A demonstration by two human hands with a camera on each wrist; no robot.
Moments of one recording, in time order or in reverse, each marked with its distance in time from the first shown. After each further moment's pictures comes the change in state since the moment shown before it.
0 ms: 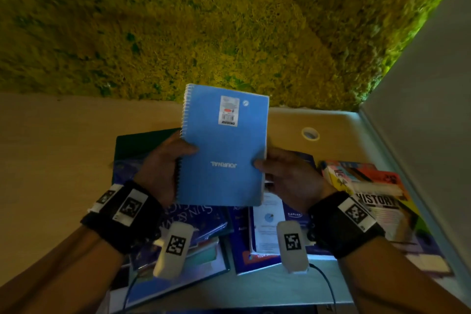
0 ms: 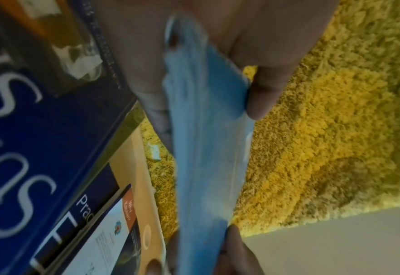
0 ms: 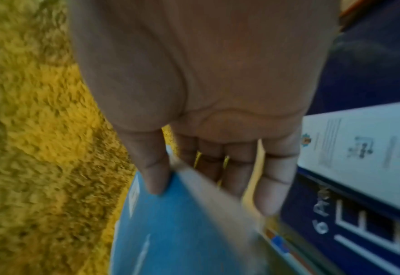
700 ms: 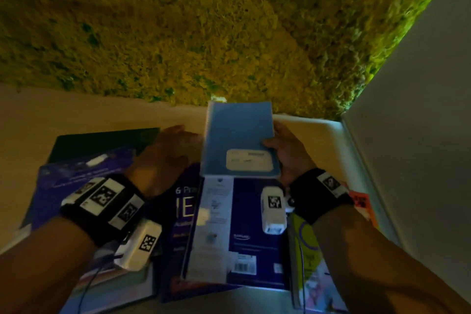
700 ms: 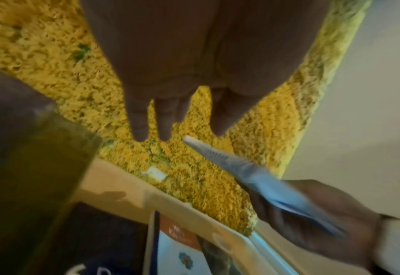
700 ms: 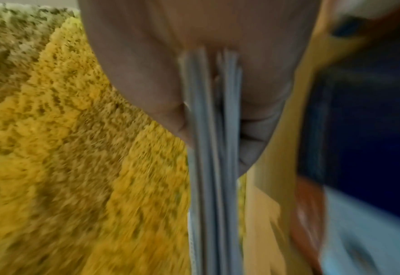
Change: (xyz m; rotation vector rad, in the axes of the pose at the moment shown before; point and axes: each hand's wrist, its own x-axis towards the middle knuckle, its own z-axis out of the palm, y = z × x) left_hand 0.078 -0.037 0.069 1.113 0.180 0.175; right_hand 0.071 -0.020 -0.139 0.175 0.225 -0.025
